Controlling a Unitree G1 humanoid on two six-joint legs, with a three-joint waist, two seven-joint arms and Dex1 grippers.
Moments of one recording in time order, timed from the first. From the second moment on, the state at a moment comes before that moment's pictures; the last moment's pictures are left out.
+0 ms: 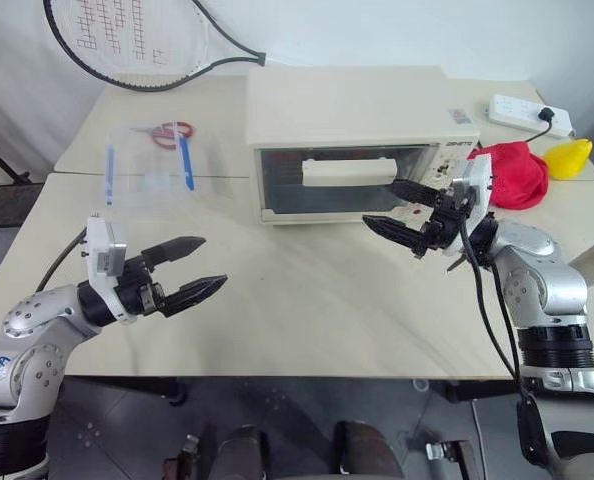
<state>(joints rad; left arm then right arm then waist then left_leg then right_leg) -0.11 0.72 0.34 -0.31 -0.80 0.53 -0.88 -0.61 -0.58 -0.10 0.11 0.55 0.35 1.03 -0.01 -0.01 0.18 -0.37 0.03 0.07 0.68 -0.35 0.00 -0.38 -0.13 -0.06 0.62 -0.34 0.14</state>
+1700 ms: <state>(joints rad) -0.66 0.45 -0.01 0.28 -0.45 0.22 -1.12 0.14 -0.66 -0.26 -0.22 0.35 0.02 0.99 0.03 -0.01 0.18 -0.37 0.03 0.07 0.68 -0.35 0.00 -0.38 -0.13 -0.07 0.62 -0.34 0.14</state>
